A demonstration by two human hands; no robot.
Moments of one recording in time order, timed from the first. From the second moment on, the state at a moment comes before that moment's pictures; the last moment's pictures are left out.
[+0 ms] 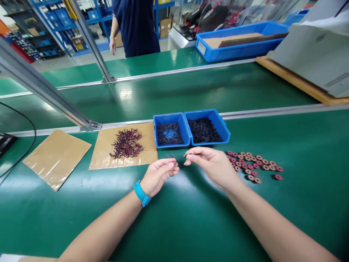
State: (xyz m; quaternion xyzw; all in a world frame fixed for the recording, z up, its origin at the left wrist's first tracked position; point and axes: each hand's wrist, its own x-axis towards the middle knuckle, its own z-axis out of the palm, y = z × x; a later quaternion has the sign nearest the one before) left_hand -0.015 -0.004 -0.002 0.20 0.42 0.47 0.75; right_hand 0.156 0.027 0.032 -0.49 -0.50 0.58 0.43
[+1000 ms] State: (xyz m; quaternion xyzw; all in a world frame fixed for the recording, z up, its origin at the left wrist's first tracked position) left_hand -0.013 -0.005 -0.002 0.24 0.42 0.43 0.76; right_hand 0.151 0.023 0.030 -0.53 -0.43 0.58 0.45
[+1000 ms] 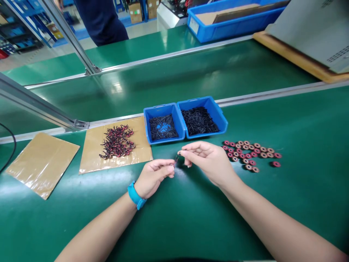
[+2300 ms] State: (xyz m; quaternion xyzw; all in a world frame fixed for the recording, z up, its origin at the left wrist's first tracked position) left_hand -0.013 -0.004 -0.001 0.22 0.42 0.42 0.77; right_hand 0.152 0.022 0.032 -0.55 -0.45 0.57 0.42
